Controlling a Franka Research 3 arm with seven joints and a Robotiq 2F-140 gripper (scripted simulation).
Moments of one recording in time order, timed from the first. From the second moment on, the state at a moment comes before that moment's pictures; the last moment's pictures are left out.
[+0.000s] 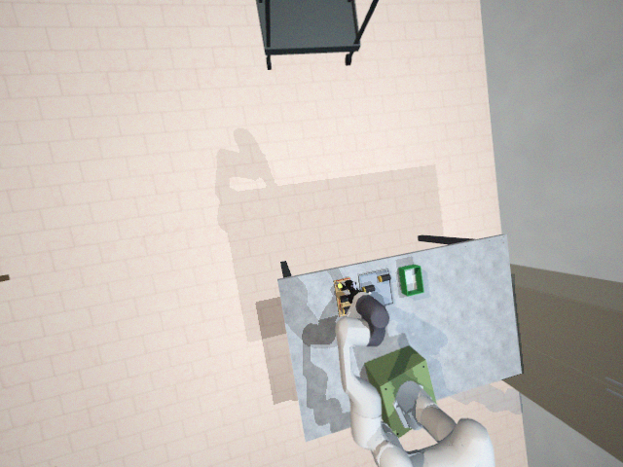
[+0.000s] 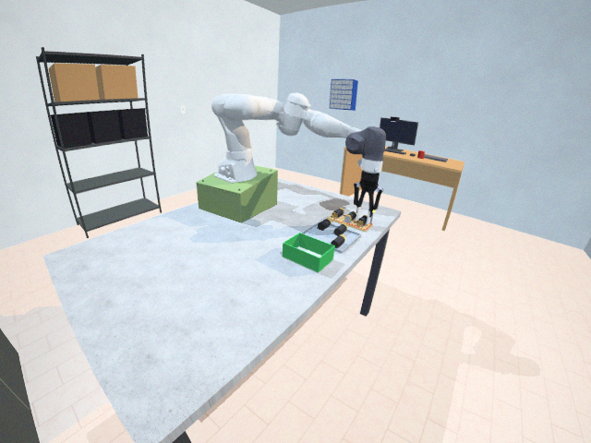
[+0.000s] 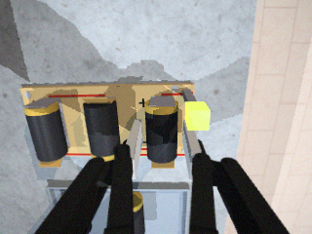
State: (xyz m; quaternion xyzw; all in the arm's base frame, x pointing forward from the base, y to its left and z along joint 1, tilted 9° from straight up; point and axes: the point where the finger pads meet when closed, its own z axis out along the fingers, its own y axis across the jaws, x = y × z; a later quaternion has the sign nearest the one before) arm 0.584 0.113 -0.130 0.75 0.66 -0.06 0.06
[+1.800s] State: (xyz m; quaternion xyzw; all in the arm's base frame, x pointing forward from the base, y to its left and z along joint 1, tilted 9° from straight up) arm 0.584 0.122 -0.068 0.75 0.66 -0.06 0.06
